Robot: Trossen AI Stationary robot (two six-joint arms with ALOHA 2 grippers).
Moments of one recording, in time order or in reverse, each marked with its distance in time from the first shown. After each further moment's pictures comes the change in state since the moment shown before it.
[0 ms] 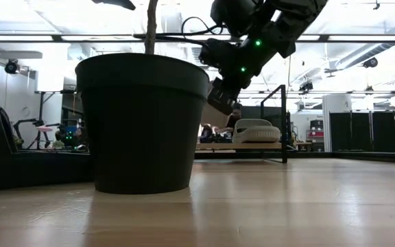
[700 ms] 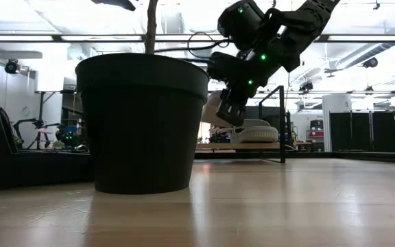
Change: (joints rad) left arm 0.000 0.001 -0.001 -0.003 0.000 0.002; right arm -0.038 0.000 -0.093 0.096 0.005 -0.118
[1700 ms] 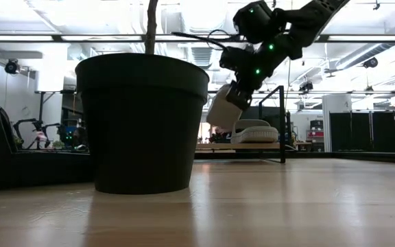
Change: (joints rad) left arm -0.001 0.001 0.078 0.035 0.102 -0.003; right arm -0.191 -0.166 -0.042 -0.038 -0.257 -0.016
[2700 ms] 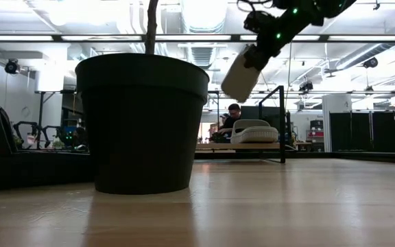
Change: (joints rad) left arm 0.001 -0.005 0.001 0.036 0.002 0.002; right arm -0.111 -0.316 0.000 -0.114 -0.089 -0.022
